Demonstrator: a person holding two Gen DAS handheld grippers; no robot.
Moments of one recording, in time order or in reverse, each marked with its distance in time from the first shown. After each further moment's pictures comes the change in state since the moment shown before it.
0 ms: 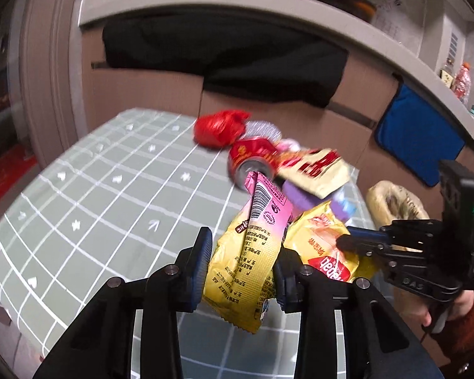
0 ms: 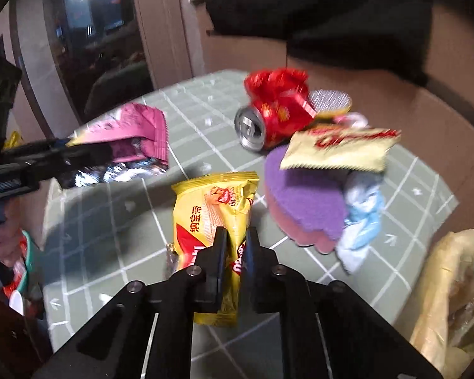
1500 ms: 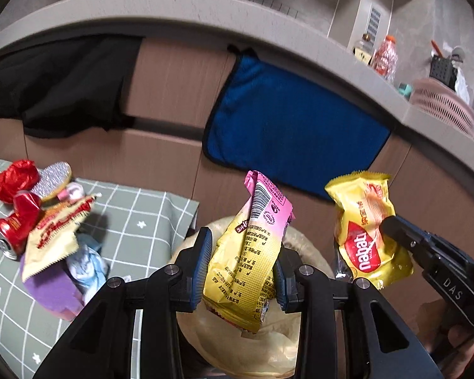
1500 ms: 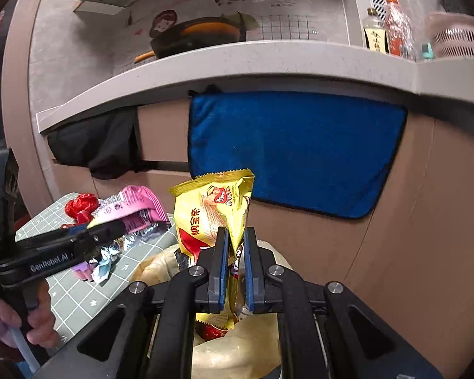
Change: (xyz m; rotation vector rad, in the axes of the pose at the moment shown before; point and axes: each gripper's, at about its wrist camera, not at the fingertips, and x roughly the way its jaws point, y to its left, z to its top) left arm 0.092 -0.281 0.041 0.119 -0.040 -0.340; right arm -0.241 -0.171 -0.089 0.388 -0.382 -0.591
